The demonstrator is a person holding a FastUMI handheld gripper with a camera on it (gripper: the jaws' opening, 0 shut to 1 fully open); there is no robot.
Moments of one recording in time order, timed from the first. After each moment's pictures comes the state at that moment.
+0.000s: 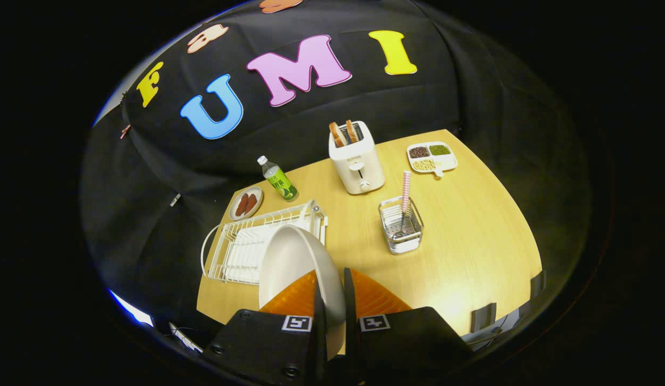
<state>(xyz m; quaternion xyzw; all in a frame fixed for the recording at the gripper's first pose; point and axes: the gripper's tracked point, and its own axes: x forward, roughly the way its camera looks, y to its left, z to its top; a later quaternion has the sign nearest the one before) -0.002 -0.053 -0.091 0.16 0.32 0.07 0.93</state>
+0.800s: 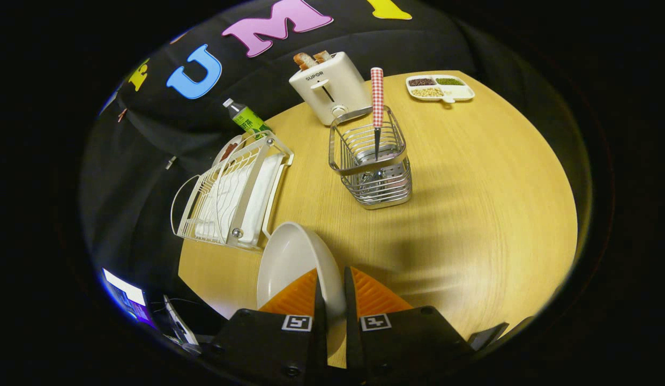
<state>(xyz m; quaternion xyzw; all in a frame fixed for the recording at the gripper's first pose) 0.040 -0.085 -0.259 0.17 0.43 0.16 0.87</state>
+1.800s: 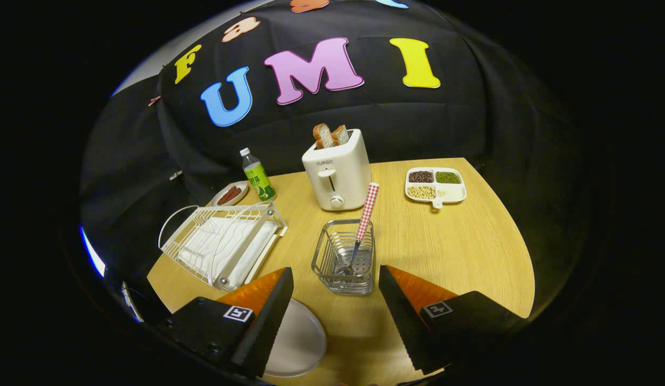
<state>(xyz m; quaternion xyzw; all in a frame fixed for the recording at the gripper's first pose) 0.113 -0.139 -0.163 0.08 0.22 0.15 0.96</state>
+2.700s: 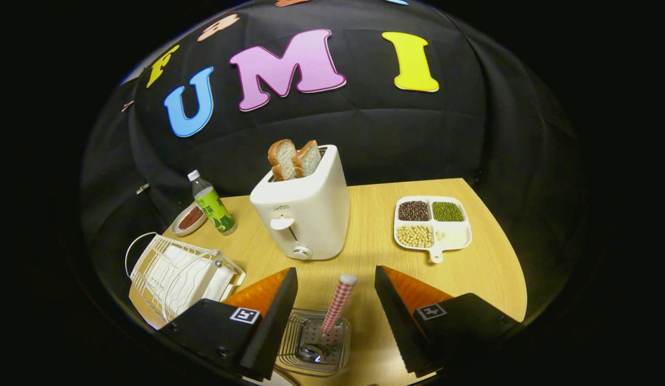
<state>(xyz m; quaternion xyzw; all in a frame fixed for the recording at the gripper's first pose) 0.260 -0.149 -0.164 0.07 0.23 0.09 0.97</state>
